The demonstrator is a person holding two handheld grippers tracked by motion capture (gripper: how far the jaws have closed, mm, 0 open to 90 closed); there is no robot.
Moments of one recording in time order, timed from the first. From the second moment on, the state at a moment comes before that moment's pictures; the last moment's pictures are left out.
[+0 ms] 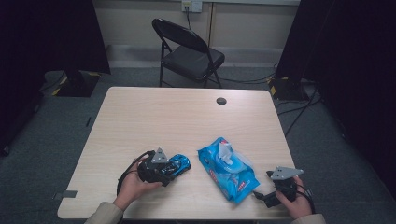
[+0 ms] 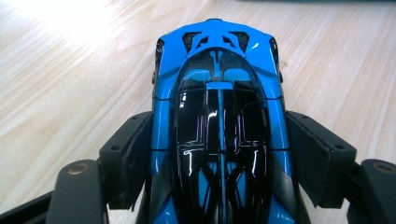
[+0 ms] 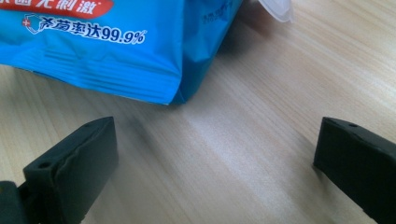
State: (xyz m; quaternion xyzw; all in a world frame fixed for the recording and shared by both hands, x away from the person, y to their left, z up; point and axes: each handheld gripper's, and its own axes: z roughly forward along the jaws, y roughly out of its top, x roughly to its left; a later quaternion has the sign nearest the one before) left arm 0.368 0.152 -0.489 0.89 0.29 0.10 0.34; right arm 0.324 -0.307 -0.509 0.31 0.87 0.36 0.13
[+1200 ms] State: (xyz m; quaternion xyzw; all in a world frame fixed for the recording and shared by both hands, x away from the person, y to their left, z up) left arm 0.348 0.035 -0.472 0.89 0.22 0.03 0.39; right arm 0.314 -0.288 -0.479 0.27 0.87 0.38 0.14
